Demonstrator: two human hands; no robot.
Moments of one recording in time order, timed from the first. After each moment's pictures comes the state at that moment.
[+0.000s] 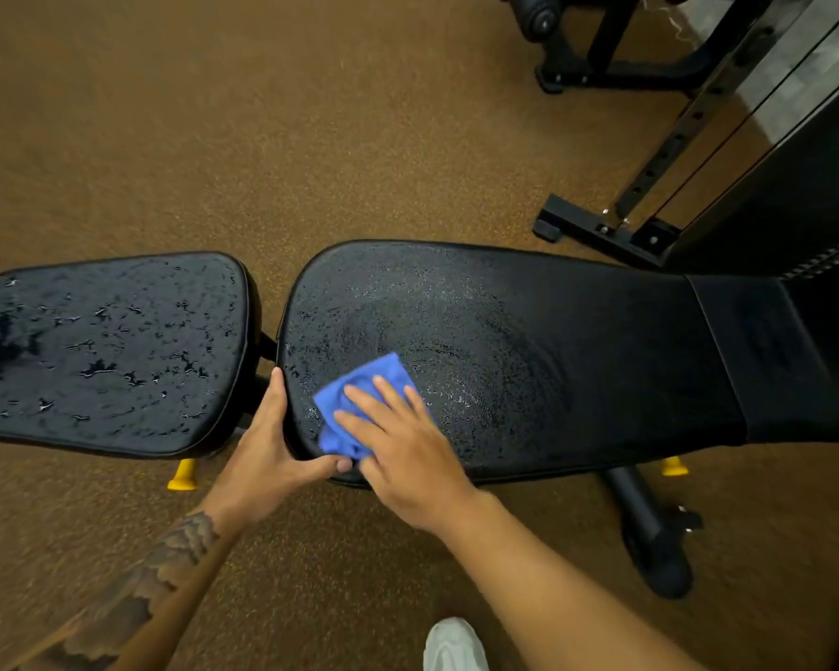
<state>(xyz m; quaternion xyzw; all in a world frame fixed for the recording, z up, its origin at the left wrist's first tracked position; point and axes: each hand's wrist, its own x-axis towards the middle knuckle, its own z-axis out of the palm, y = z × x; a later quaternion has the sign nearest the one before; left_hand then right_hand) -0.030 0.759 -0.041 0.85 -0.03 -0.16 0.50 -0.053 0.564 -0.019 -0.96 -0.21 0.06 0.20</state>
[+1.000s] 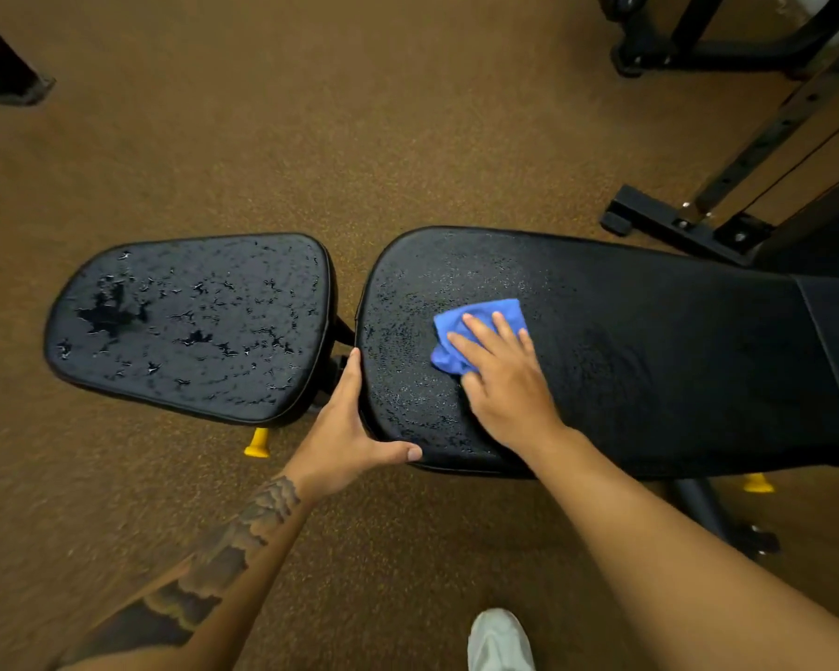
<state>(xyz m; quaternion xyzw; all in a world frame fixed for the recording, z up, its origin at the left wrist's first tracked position) -0.030 0.763 -0.031 0.81 -0.03 -0.19 0.55 -0.001 0.546 -0.017 -0.97 -0.09 0.04 0.21</state>
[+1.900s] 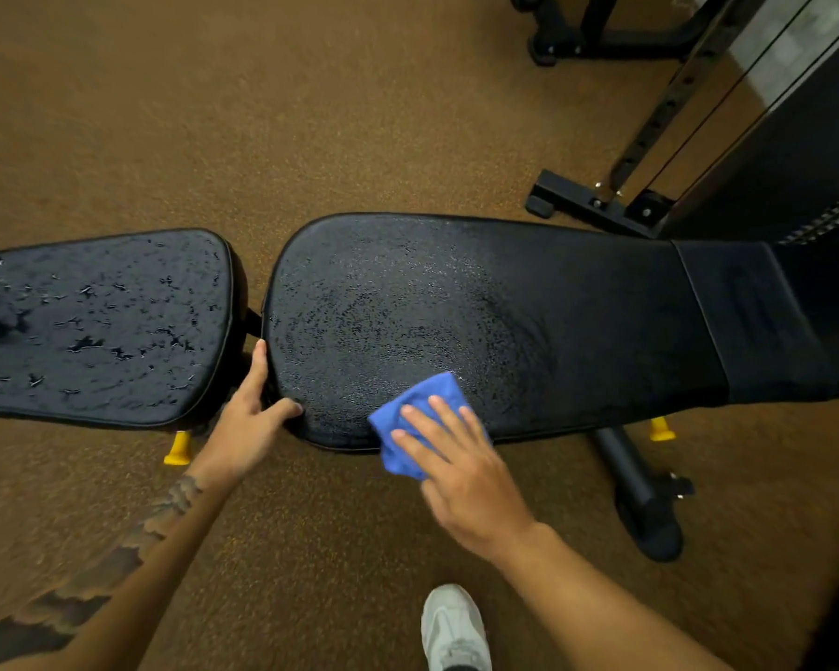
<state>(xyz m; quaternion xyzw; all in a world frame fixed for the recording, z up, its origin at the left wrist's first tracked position) -0.027 0.755 -0.038 0.81 0.07 -0.17 0.55 -0.128 0.502 -0.035 -0.97 -0.18 -0.02 0.17</state>
